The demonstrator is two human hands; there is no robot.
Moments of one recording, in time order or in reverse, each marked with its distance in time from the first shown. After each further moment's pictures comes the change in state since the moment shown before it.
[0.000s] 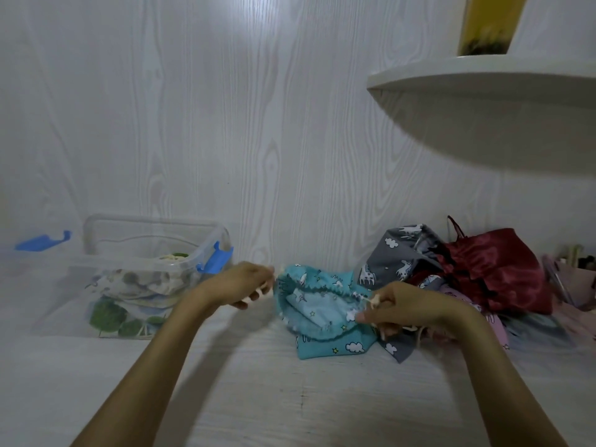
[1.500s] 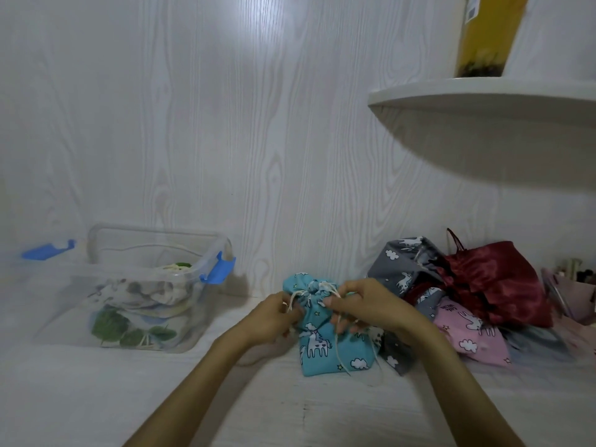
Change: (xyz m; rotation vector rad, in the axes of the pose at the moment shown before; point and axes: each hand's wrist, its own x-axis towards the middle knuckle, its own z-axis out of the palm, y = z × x) left_hand 0.008 -0.008 0.052 -0.084 -0.035 0.147; right_hand 0.020 -0.043 0.031 0.368 0.209 -0.076
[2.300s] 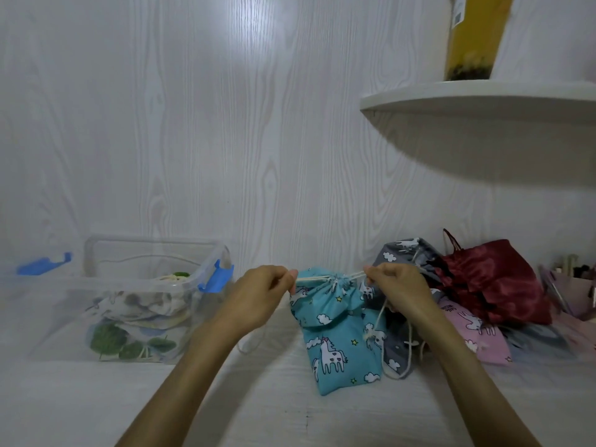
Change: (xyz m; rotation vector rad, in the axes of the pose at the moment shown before) left_hand -0.016 0.031 -0.032 0.315 0.305 0.251; right_hand 0.003 0.011 -0.029 -0.094 0.563 -0.055
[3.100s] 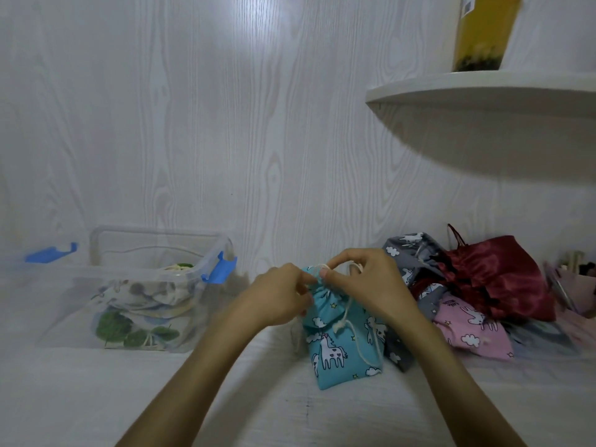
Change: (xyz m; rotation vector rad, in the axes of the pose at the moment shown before) left_hand -0.009 0.034 -0.004 0.121 -0.311 -0.034; right_hand -0.021 -0.030 0.024 -0.047 -0.055 -0.298
